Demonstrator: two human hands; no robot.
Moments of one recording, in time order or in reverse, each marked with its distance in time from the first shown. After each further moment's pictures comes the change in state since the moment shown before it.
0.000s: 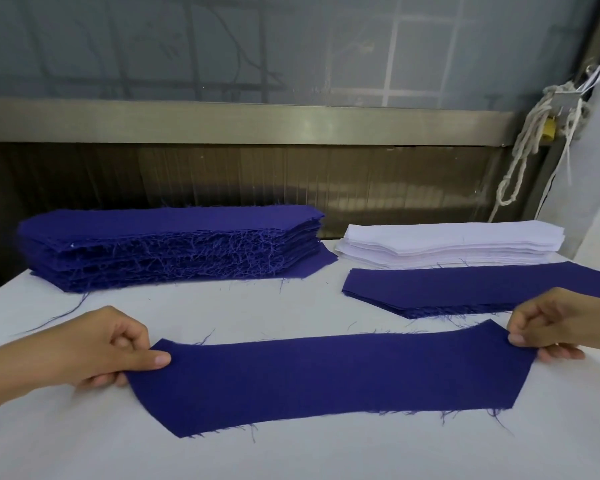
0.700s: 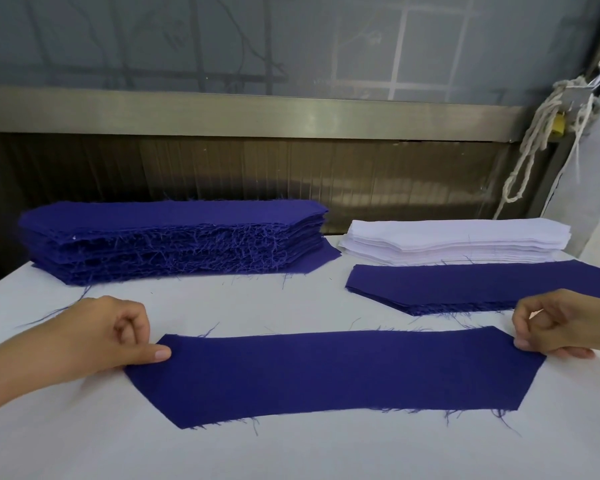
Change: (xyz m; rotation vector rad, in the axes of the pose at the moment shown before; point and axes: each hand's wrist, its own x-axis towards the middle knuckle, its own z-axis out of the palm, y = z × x) left_hand 0.001 -0.007 0.001 0.185 0.249 0.144; right_hand -0.010 -0.016 0.006 -0.023 0.002 0.050
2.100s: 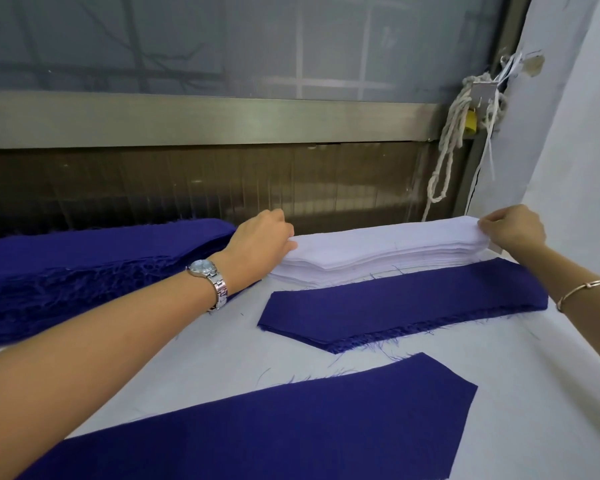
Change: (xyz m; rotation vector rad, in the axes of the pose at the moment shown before) left_hand 0.197 0.280 0.097 0.477 0.329 0.690; right_hand 0.101 0.030 -0.124 0.094 1.130 0.276
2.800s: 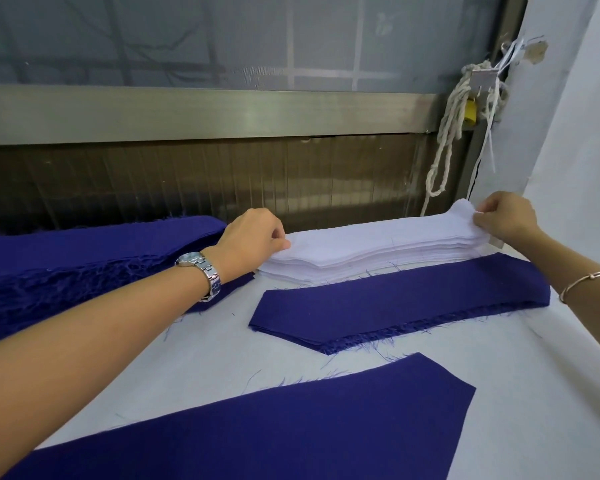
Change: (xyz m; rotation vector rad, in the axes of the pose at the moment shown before) left_hand 0.013 -0.008 0.014 -0.294 -0.019 -0.163; right_hand 0.020 0.003 0.006 -0.019 -0.025 -0.166
